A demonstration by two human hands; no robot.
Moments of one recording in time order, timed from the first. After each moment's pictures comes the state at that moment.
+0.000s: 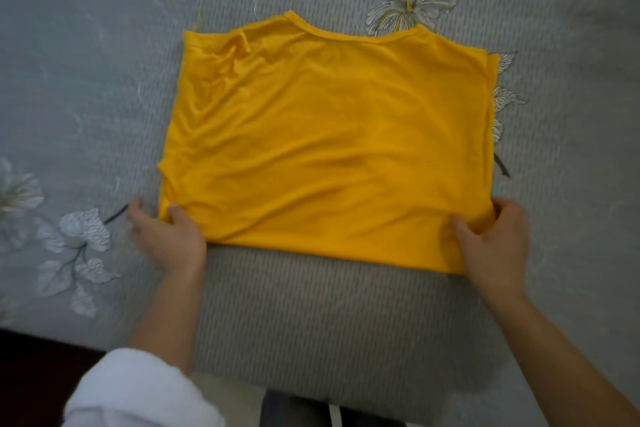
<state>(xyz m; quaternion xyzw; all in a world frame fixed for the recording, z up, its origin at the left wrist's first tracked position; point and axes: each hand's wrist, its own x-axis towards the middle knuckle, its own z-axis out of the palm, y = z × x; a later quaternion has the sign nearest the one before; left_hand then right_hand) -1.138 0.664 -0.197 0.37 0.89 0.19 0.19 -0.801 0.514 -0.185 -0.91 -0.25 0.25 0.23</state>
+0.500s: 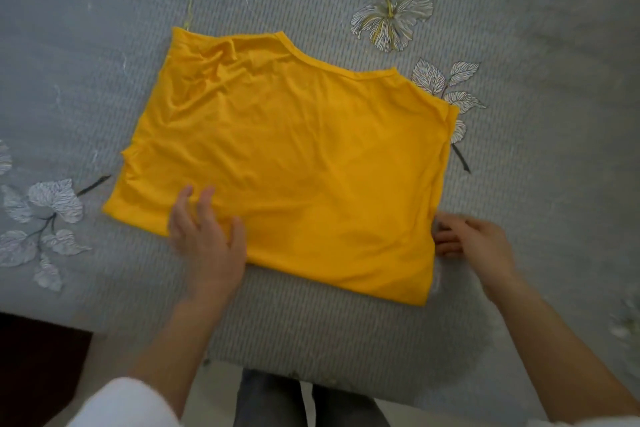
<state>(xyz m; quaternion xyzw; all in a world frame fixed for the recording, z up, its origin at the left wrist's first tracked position) -1.097 0.577 -0.179 0.66 0.72 0.15 0.18 -0.770 0.494 -0.155 -0.83 -0.13 0.47 0.26</state>
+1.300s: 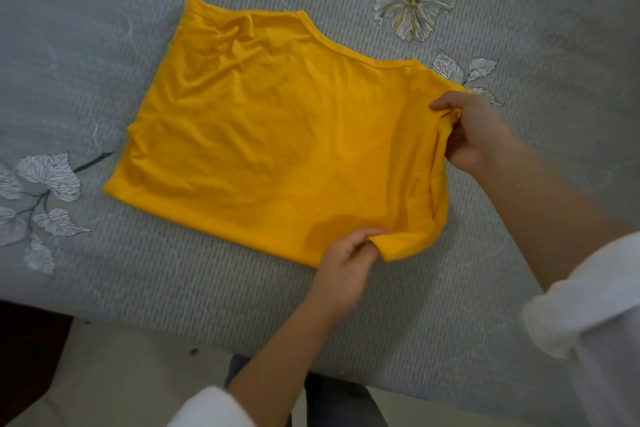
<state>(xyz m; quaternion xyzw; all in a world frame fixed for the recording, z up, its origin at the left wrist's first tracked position) -0.998 0.526 -0.151 0.39 0.50 0.18 0.75 -0.783 0.647 -0.131 -0.73 0.00 0.55 0.41</state>
